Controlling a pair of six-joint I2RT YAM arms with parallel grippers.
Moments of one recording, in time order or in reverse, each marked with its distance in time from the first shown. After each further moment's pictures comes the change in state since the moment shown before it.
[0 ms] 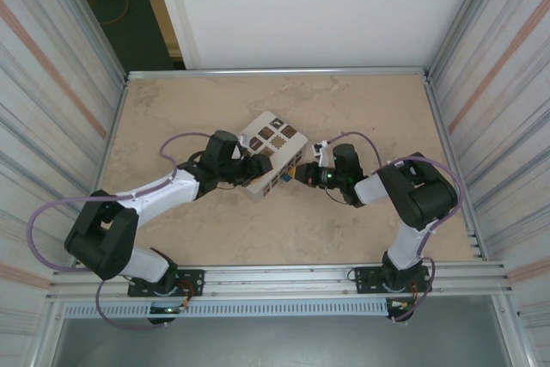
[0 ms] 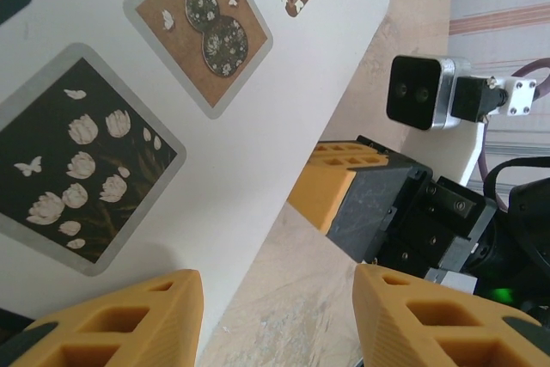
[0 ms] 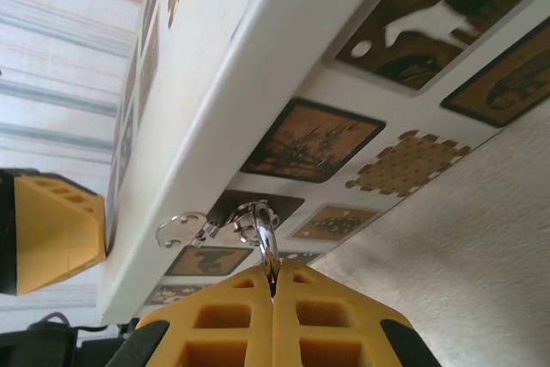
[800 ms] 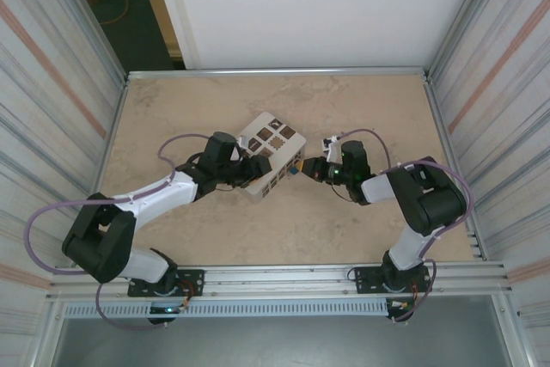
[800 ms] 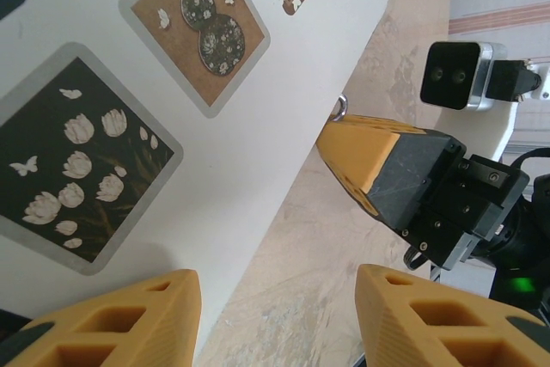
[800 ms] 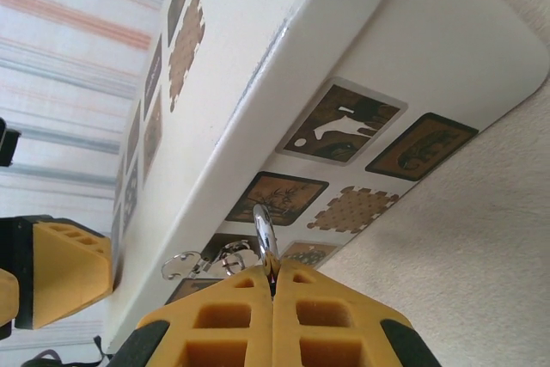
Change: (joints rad) left arm 0.002 -0.023 -0.016 -0.004 -0.003 0.000; right arm -0.061 -0.071 -0.013 -0.054 0.028 -0.013
